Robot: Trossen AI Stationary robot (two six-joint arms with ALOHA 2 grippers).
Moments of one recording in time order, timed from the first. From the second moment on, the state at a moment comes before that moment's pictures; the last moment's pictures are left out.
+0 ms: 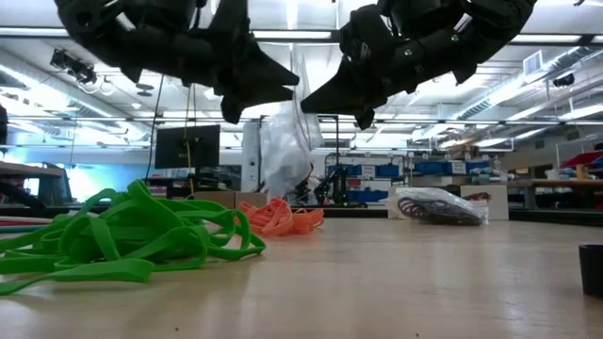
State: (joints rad) left arm 0.04 1.40 0.60 0.62 -0.10 -0.26; right arm -0.01 1.58 0.80 0.44 -0.02 0.18
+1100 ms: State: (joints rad) left arm 0.03 1.40 0.73 0.42 0.06 0.02; right arm -0.02 1.41 0.80 0.22 0.01 0.18
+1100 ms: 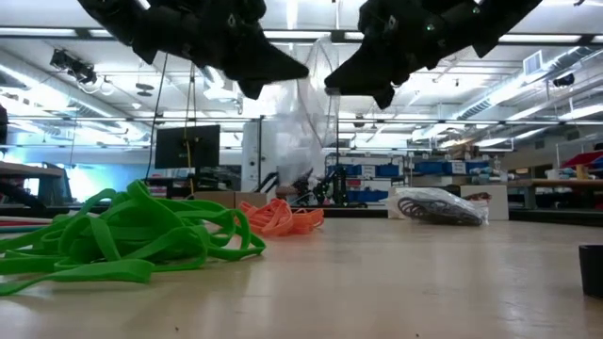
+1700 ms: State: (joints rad) left arm 0.01 1.40 0.73 0.61 -0.09 0.08; right arm 0.01 1.43 0.70 0.37 0.09 0.32
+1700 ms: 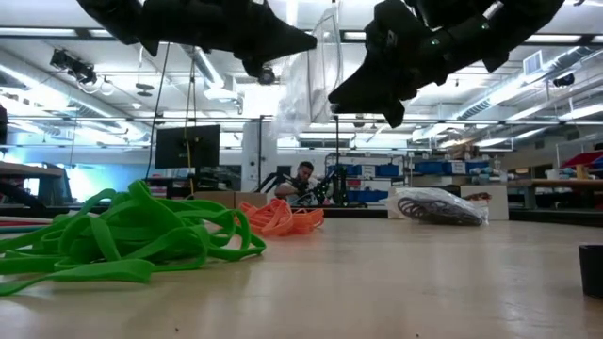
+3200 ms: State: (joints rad) left arm -0.03 1.51 0.63 1.21 -0.13 0.12; right arm 0.02 1.60 0.54 1.17 0.21 0.36
